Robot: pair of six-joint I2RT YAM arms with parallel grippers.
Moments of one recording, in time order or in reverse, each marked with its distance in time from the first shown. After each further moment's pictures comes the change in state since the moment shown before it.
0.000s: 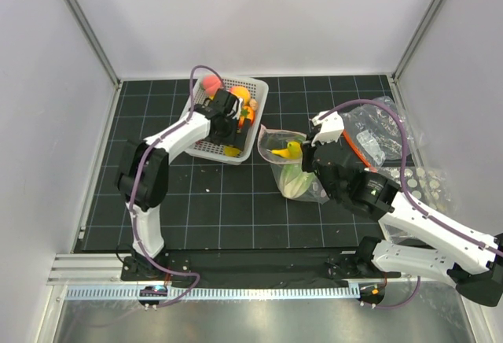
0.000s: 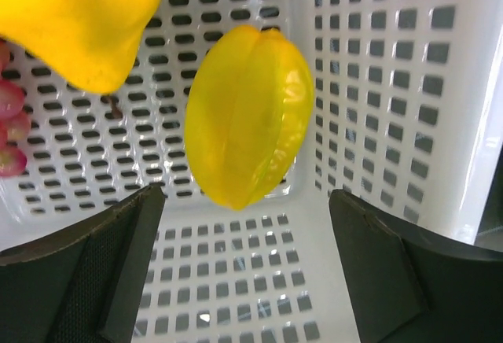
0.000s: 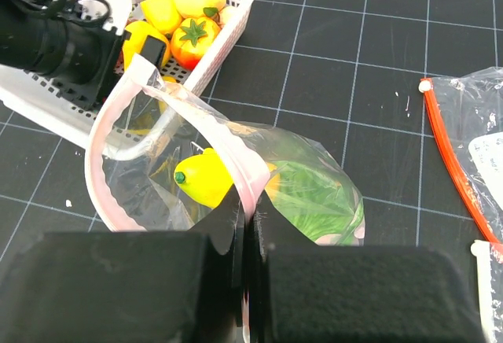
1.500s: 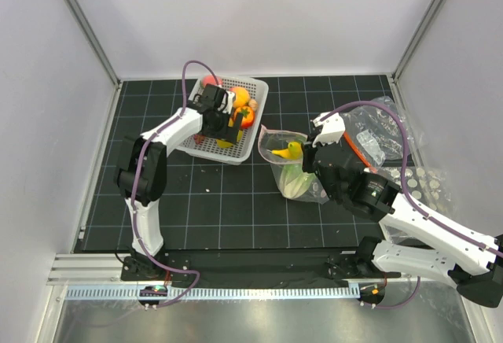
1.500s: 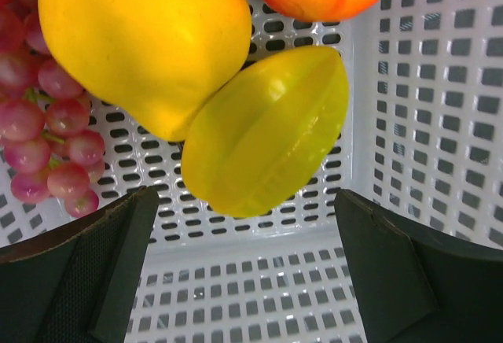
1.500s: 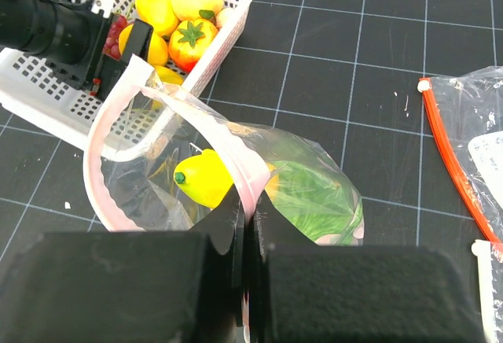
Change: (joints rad) left arm 0.089 0.037 0.024 0.048 0.040 0.104; right arm 0.000 -0.013 -0.019 0.015 0.006 0.000
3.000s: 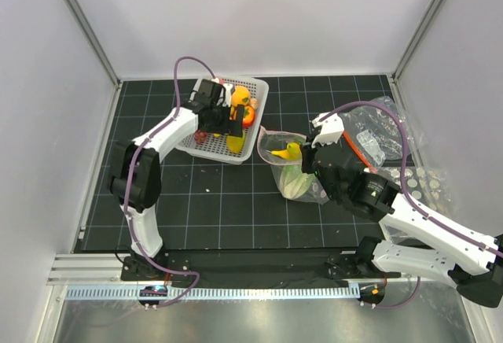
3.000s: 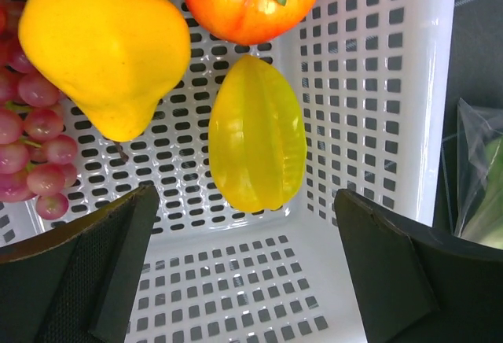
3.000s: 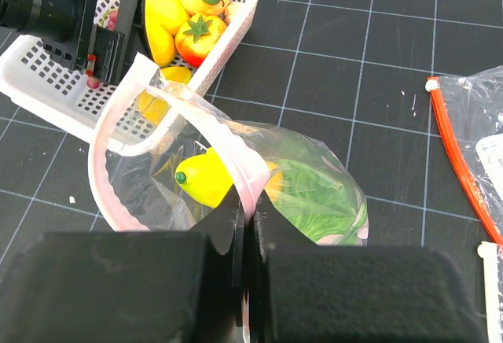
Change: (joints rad) left arm -0.002 -0.063 -0.003 0.043 0.097 -0.100; right arm 0.000 0.000 -0.003 0.000 -0.022 0.000
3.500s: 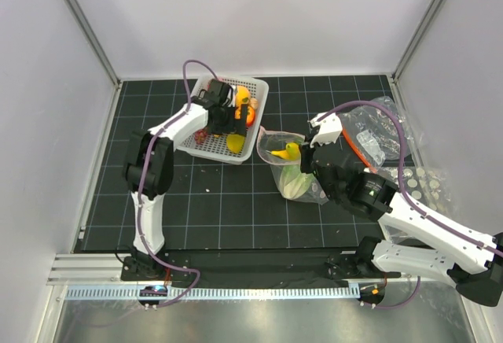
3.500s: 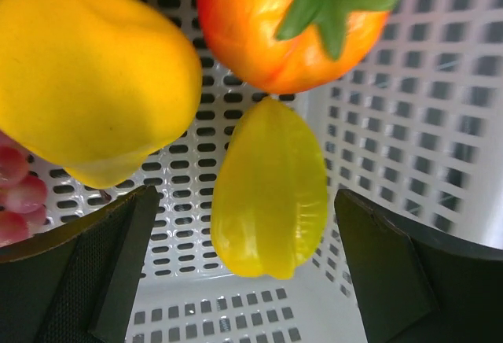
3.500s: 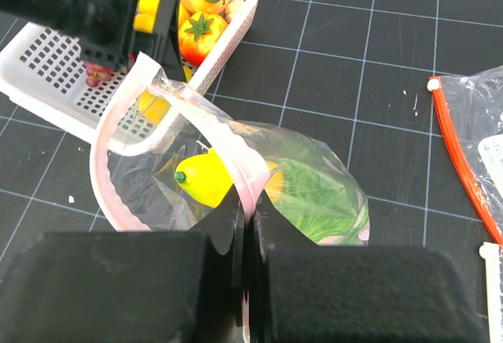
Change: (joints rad) left arm -0.007 0.157 0.128 -0.011 -0.041 -0.093; right arm 0.000 0.013 0.000 0.006 -0.001 0.000
